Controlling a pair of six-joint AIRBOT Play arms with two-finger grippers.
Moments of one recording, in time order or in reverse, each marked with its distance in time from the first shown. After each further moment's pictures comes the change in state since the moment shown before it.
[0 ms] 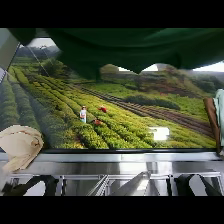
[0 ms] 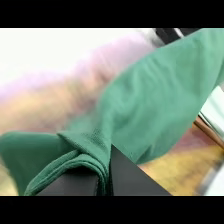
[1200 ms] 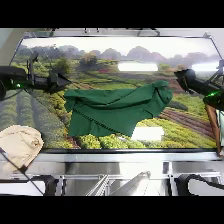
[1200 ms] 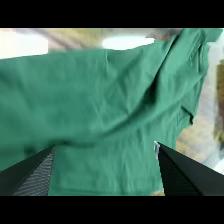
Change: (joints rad) left arm 0.010 -0.429 -0.729 0.030 -0.249 0.171; right arm 0.484 -0.559 -0.426 -0.307 -0.511 0.014
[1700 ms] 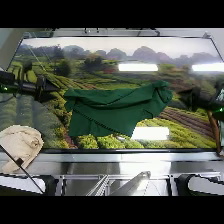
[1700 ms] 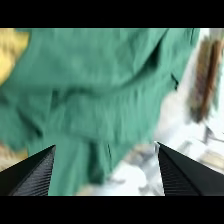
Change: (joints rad) left arm 0.145 -0.101 0.013 0.056 0.298 -0.087; right arm -0.210 -0.047 -0.157 -0.200 0.320 0.122
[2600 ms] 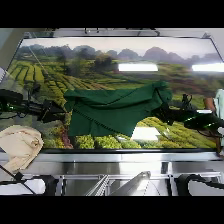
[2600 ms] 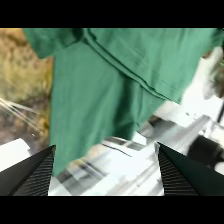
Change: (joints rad) left arm 0.010 0.169 -0.340 0.137 -0.102 0.027; right arm 0.359 -0.001 -0.176 0.009 -0.292 0.104
